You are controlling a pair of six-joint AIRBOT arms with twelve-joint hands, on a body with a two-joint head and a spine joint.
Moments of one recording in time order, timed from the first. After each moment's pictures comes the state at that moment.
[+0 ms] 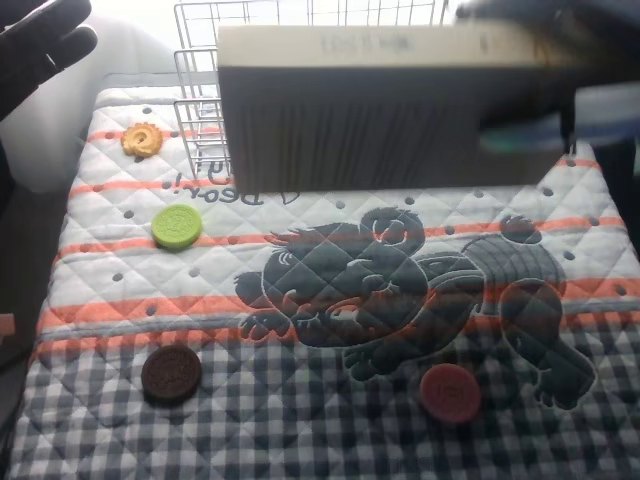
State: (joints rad) left arm 1.09 -0.72 0.98 -0.17 -1.21 0.01; right arm -0.40 -0.95 1.27 -0.44 0.92 -0.32
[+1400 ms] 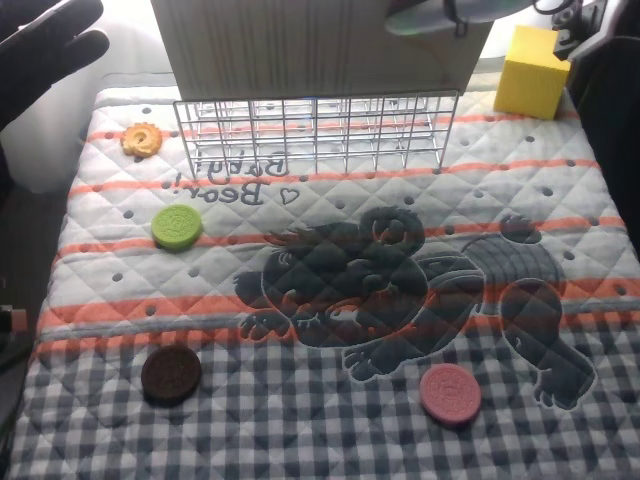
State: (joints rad) left arm 1.06 -0.75 1.00 -0.16 -1.18 0.01; right arm -0.11 -1.20 1.50 -0.67 0.59 -0.31
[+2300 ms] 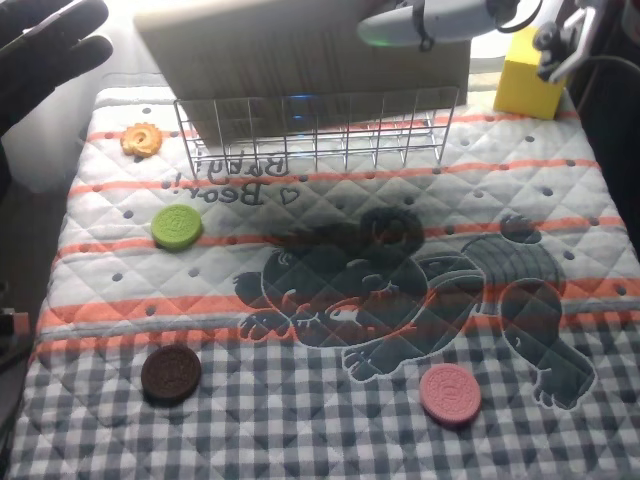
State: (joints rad) left arm 1.06 -0.75 1.00 -0.15 -1.18 0.01; right arm -0.15 -1.25 1.54 -0.63 0.54 -0.31
